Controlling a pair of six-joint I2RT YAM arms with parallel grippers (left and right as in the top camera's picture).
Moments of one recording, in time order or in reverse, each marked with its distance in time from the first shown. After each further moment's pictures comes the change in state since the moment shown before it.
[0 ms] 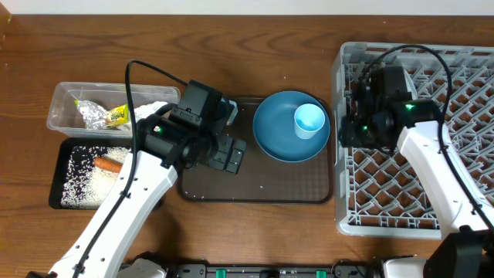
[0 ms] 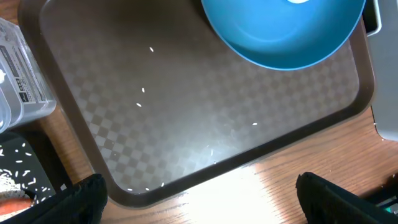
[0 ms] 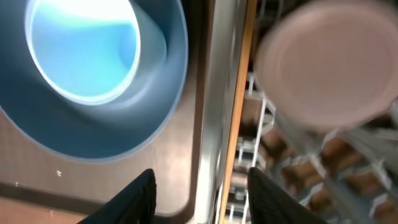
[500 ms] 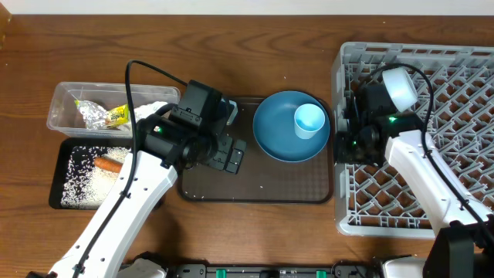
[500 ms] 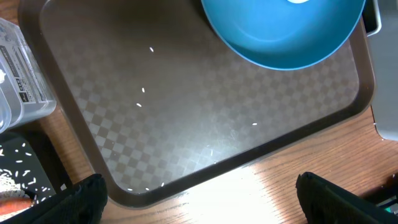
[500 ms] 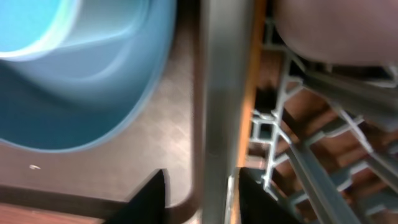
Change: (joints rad) left arm 0.000 0.000 0.000 0.000 0.000 0.000; right arm 0.051 0.000 -0.150 0.075 0.029 0.080
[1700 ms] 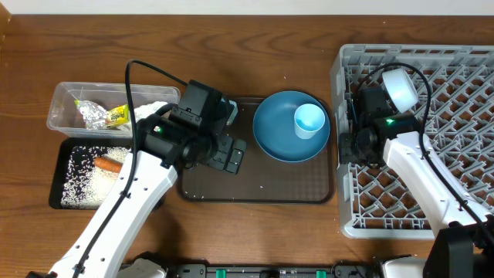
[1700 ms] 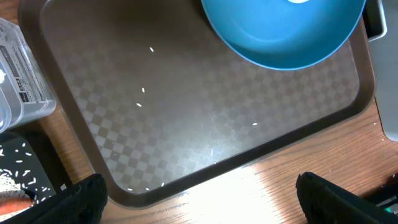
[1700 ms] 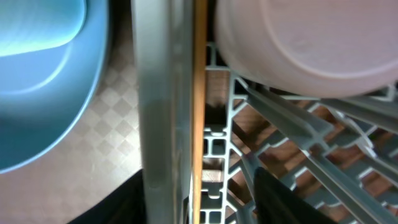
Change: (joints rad) left arm 0.000 0.000 0.000 0.000 0.000 0.000; right arm 0.012 -0.003 -0.003 0.011 0.184 -0.035
